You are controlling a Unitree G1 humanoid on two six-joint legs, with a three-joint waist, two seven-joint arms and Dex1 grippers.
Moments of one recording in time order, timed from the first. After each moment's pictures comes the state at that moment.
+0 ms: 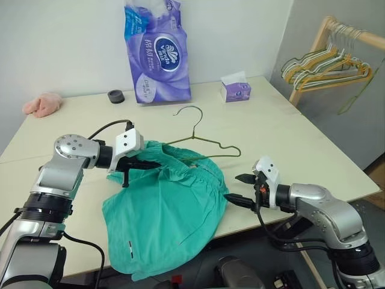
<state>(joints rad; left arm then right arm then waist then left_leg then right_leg) -0.56 0.86 -0.11 0.24 -0.20 0.18 -1.37 -0.21 -0.48 0.12 -0.40 0.42 0.89 0.71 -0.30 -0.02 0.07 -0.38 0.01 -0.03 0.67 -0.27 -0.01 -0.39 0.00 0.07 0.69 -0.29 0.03</state>
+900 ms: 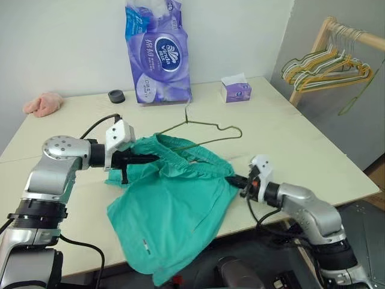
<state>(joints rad) -0.51 0.86 0.04 0.07 -0.40 0.40 -1.30 -0.27 -0.39 0.05 -0.21 0.47 0.76 0.67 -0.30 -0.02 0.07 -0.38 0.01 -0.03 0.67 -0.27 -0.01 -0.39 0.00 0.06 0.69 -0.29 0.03</state>
